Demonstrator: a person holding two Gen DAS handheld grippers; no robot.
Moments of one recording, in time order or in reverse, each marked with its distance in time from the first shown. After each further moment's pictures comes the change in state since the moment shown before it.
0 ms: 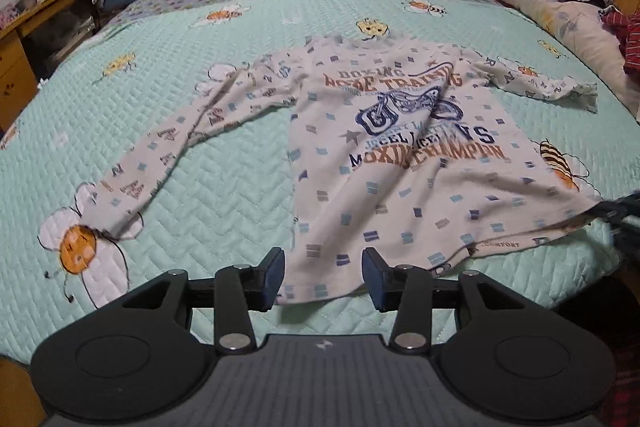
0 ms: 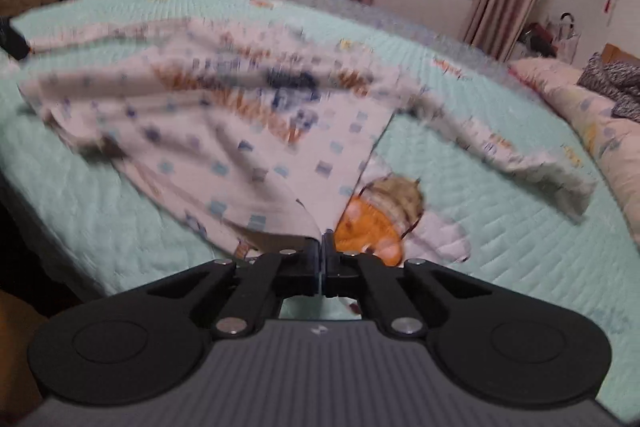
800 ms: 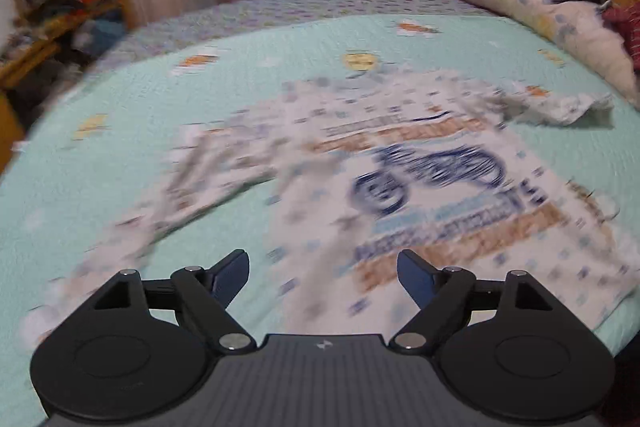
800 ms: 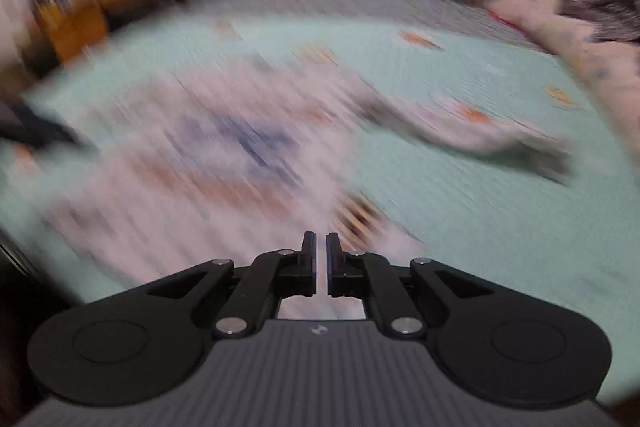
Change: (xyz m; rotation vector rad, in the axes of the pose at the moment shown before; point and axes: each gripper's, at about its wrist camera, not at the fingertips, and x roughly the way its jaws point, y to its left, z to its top) left arm 0.078 -0.029 0.075 0.087 -0.077 -0.042; right arm -0.007 -0.067 0.049 0.315 0.006 0.188
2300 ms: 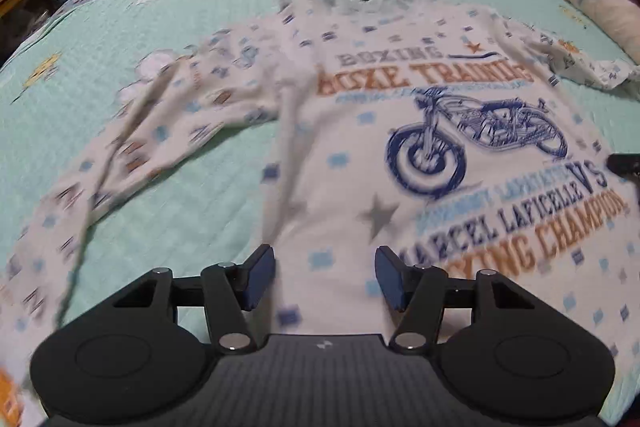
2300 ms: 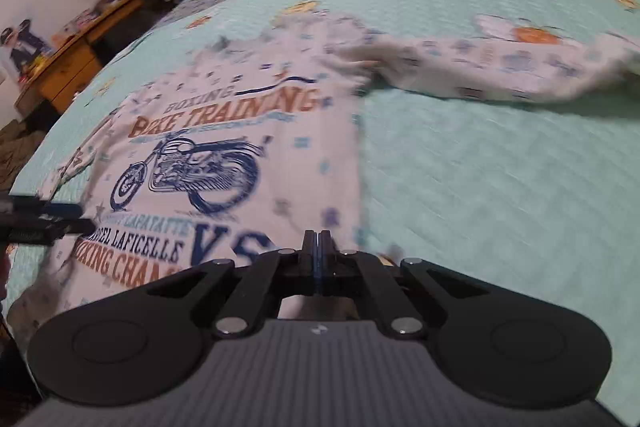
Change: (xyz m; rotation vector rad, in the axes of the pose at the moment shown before) left arm 0.084 0.047 -0.011 -0.033 0.194 -0.022; right arm 0.135 -0.080 0.015 0.201 0.155 0.033
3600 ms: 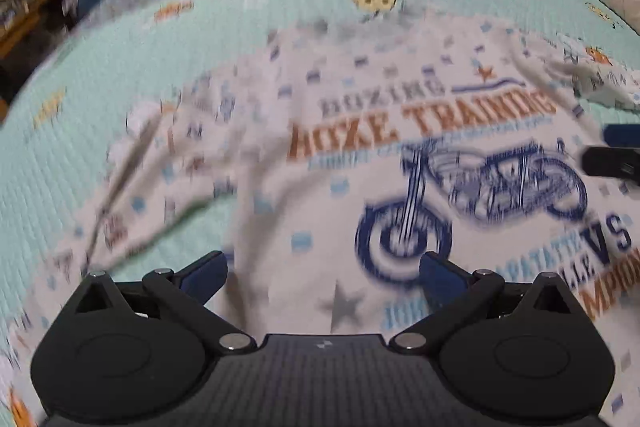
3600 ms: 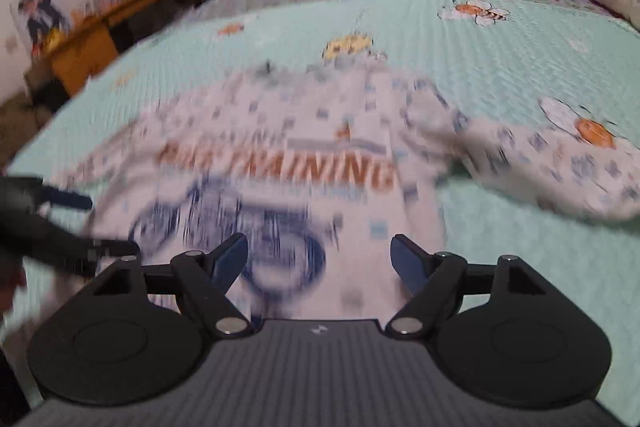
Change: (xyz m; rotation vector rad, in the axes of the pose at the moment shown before) left arm 0.027 -0.050 0.058 0.036 -0.002 0.125; right arm 0.043 0.057 0.056 -0.133 -0.065 0.027
